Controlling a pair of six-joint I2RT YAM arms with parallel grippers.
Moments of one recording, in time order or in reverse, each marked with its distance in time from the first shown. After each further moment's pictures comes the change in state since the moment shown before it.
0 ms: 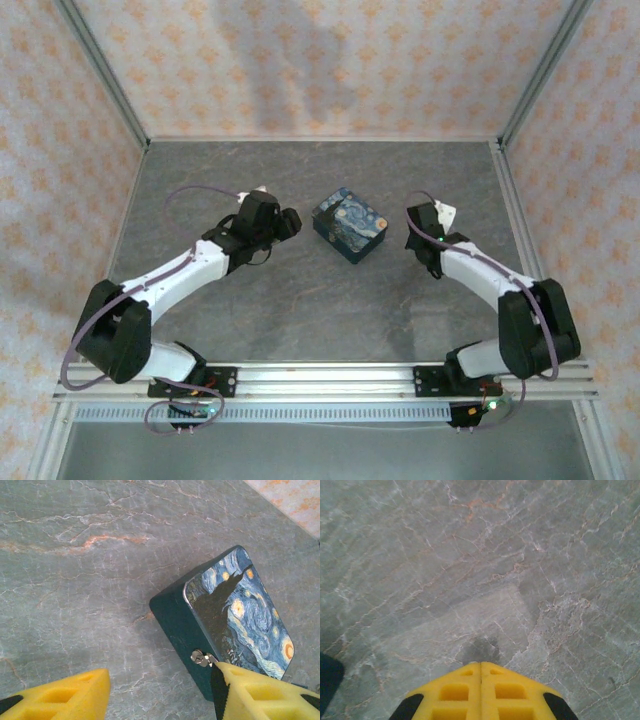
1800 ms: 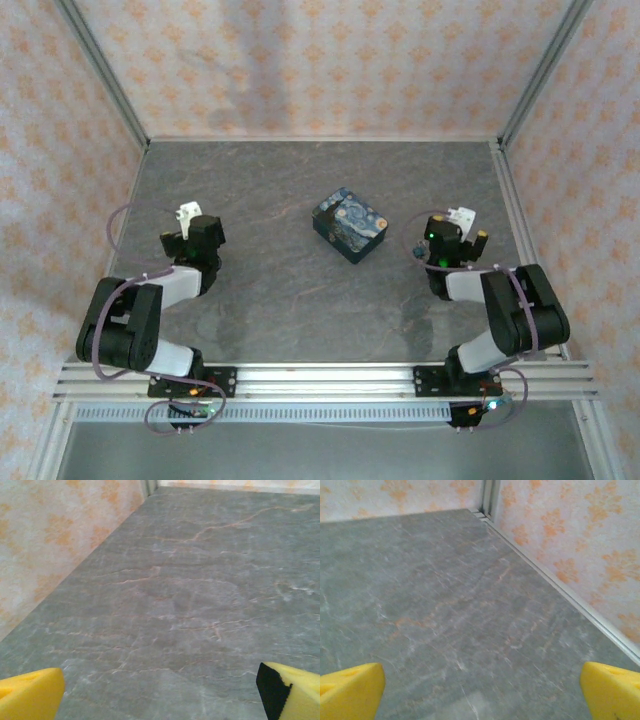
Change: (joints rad) left arm 0.410 0.037 -0.443 0.672 -0.542 0.679; right arm -0.183 0.104 -0.360 1.047 0.161 -0.460
